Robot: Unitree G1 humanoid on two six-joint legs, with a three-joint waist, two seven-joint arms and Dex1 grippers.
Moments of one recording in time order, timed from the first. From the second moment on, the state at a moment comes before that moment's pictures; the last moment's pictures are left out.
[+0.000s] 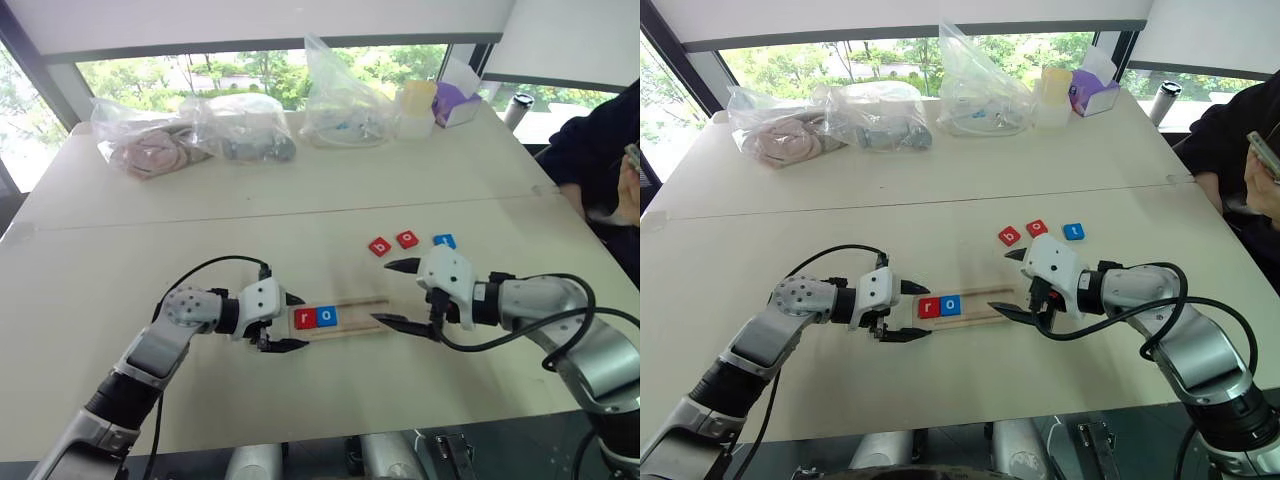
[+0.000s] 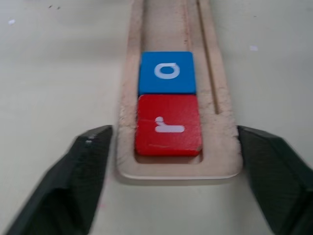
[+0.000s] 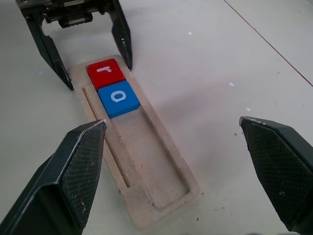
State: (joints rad) left arm -0.29 0.61 -0.29 -0.07 -0.12 0.23 -1.12; right arm -0.21 -0.83 0.07 -0.55 0.37 0.60 0.87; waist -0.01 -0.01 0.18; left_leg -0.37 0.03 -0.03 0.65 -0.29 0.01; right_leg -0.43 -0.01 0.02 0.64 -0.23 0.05
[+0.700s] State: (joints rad) left arm -0.03 0.93 0.00 -0.13 -0.29 0.29 -1.17; right arm -0.48 -0.48 0.19 -0.14 0.20 0.74 0.58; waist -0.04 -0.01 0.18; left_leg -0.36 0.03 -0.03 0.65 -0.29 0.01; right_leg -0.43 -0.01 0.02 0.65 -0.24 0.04
